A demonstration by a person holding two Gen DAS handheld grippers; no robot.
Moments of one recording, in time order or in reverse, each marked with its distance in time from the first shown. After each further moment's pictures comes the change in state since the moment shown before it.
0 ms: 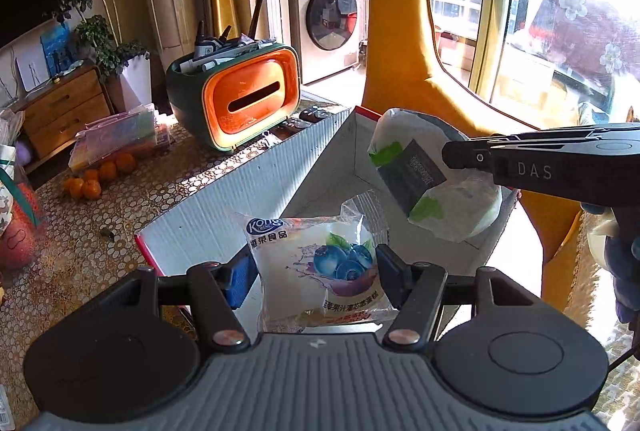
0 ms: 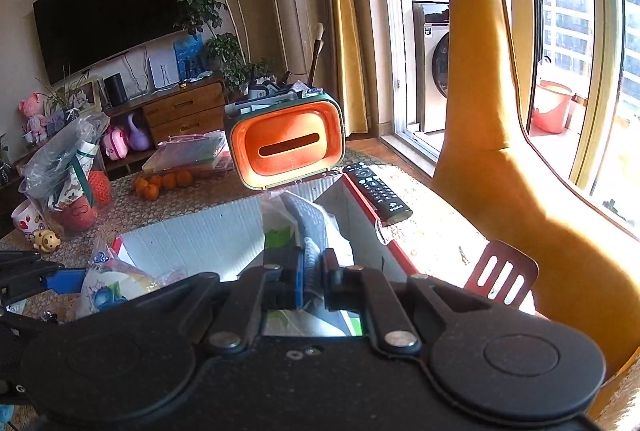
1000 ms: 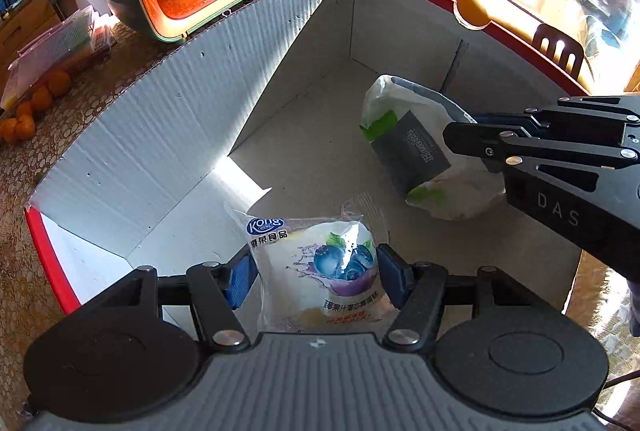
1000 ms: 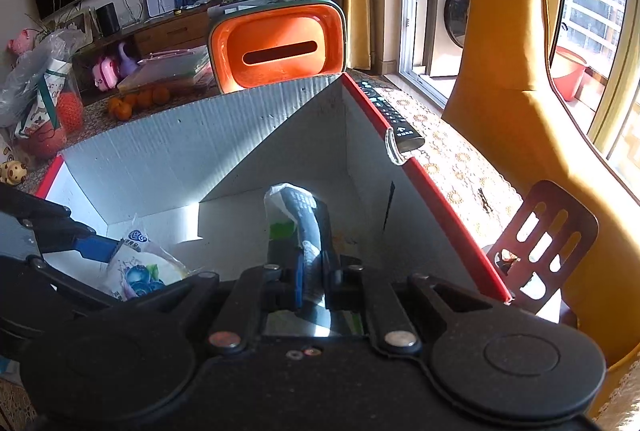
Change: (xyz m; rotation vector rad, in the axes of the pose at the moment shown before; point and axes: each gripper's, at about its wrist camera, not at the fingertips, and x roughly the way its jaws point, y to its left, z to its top) left arm 0.099 0.002 -0.001 0.039 0.377 -0.068; right arm 0.071 -0.007 -0.029 -0.072 0.201 -0.016
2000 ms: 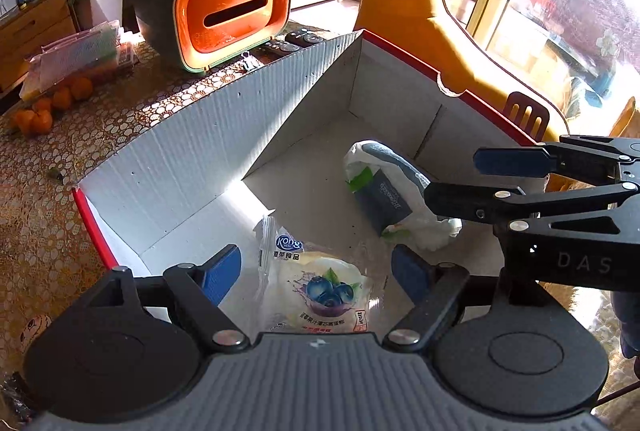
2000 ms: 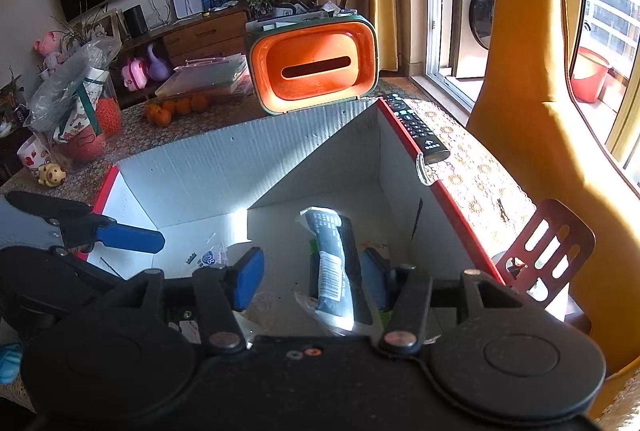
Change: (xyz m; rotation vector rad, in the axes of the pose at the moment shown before) left arm -0.045 0.019 -0.017 -0.108 -0.163 -0.072; right arm -0.038 0.009 0.014 -0.009 0.003 0.097
